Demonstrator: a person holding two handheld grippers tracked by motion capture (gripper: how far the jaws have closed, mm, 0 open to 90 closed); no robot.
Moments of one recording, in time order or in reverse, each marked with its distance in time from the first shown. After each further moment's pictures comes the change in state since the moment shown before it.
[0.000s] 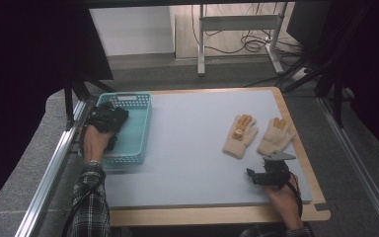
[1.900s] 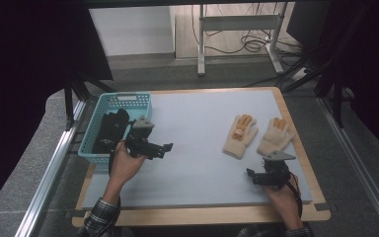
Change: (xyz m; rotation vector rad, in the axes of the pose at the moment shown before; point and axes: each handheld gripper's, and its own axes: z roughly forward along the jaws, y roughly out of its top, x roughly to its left) left arm -0.156 -0.076 -0.112 -0.556 -0.545 0.389; right arm 0.000 0.000 0.000 0.000 -0.003 0.000
